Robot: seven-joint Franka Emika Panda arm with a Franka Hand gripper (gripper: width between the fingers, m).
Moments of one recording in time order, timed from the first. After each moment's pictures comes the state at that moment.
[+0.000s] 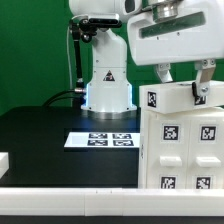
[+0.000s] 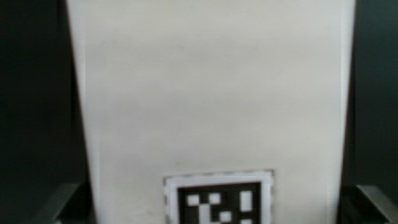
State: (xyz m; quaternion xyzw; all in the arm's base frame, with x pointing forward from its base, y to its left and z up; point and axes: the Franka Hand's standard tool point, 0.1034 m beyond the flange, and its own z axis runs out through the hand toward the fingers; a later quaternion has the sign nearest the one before) arm 0.626 0.095 0.157 -0.80 0.60 0.02 0.09
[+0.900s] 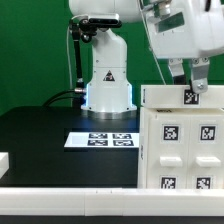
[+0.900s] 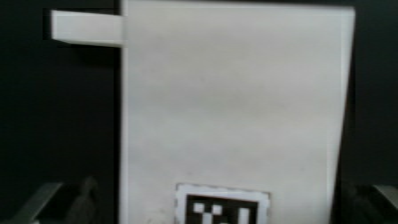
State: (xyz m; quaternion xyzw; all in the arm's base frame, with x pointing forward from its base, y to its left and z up) arm 0.616 0.106 0.169 -0.76 0.64 0.07 0.09
